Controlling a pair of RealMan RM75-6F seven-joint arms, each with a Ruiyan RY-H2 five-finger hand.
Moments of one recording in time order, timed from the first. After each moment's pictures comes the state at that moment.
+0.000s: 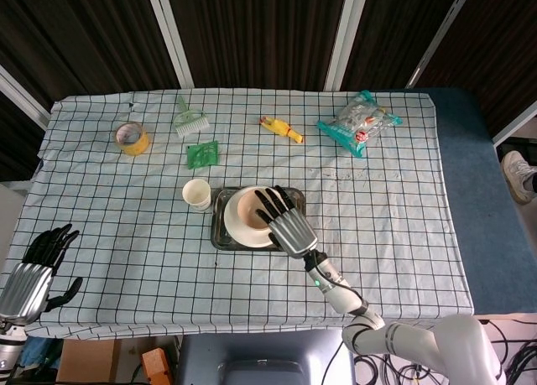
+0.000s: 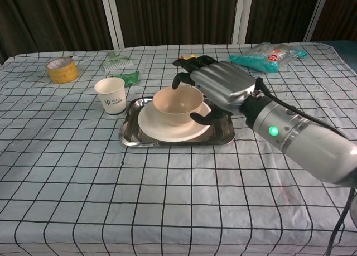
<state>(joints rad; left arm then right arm) -0.16 -1.15 0.02 -1.45 1.65 1.51 -0.19 0.75 -1.91 0.18 -1.09 -1.48 1.13 -0.36</state>
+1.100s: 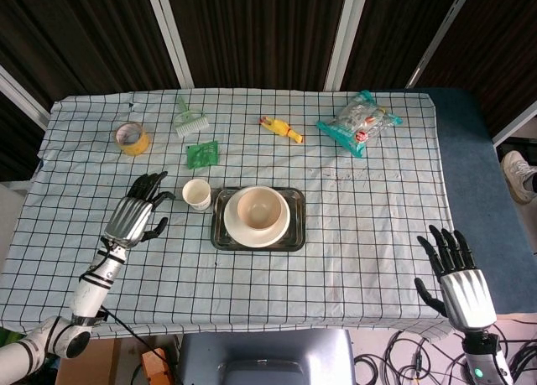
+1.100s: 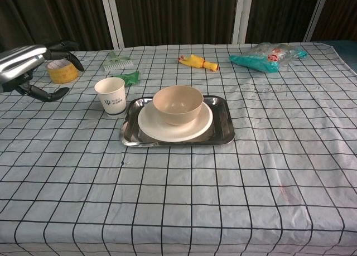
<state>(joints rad) -0.57 -1.50 -0.21 -1.24 1.47 1.10 -0.04 0.13 -1.30 -0.10 -1.54 -1.65 1.72 -0.17</state>
